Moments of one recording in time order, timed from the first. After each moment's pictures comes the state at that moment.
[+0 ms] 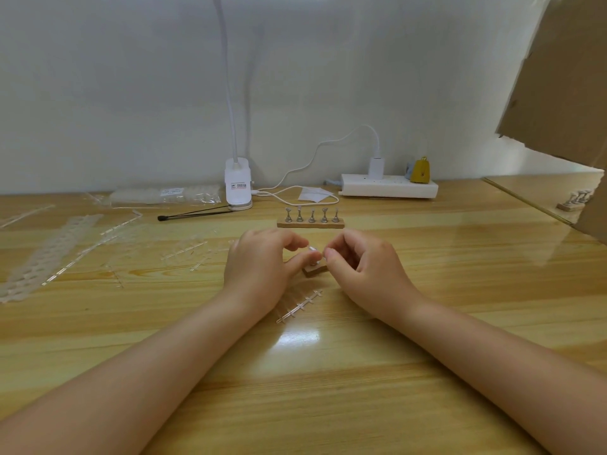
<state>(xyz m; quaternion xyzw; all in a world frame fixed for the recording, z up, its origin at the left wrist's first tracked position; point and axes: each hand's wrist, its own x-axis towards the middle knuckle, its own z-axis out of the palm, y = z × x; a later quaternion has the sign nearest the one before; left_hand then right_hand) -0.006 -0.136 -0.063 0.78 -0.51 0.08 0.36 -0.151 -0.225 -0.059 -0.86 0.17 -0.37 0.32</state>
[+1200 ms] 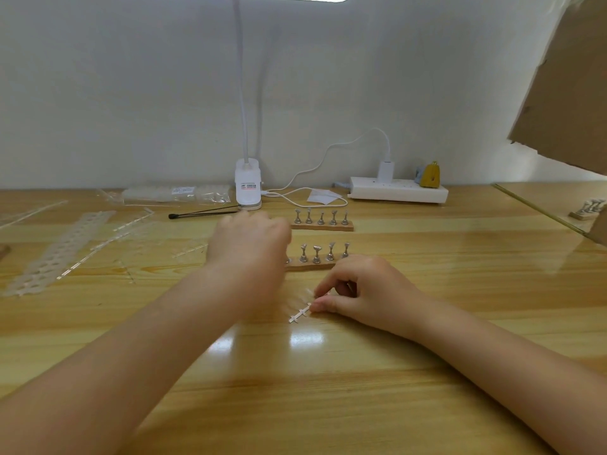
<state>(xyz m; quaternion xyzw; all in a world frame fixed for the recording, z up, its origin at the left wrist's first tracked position) -0.006 -0.111 -0.013 0.84 -0.51 0.19 0.02 -0.156 -0.223 -0.053 -0.95 0.10 -0.20 0.23</state>
